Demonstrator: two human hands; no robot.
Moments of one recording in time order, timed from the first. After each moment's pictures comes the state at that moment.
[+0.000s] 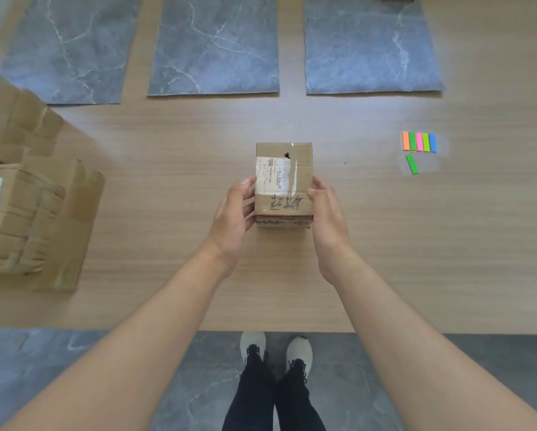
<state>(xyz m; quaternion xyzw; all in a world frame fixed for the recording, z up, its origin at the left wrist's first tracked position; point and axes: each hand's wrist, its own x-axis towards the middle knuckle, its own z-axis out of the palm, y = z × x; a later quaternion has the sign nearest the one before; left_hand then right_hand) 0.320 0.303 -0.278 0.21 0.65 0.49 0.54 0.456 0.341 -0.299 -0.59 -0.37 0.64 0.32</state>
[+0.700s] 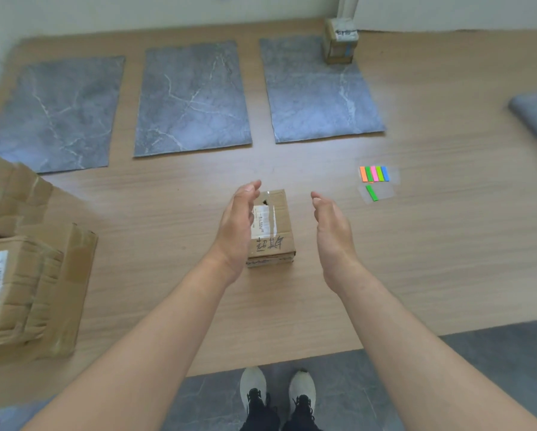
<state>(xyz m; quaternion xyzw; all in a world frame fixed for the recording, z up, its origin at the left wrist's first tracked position) 0.327 0.336 -0.220 0.32 0.59 0.49 0.56 0.470 0.358 -0.248 -0.62 -0.36 0.56 0.41</state>
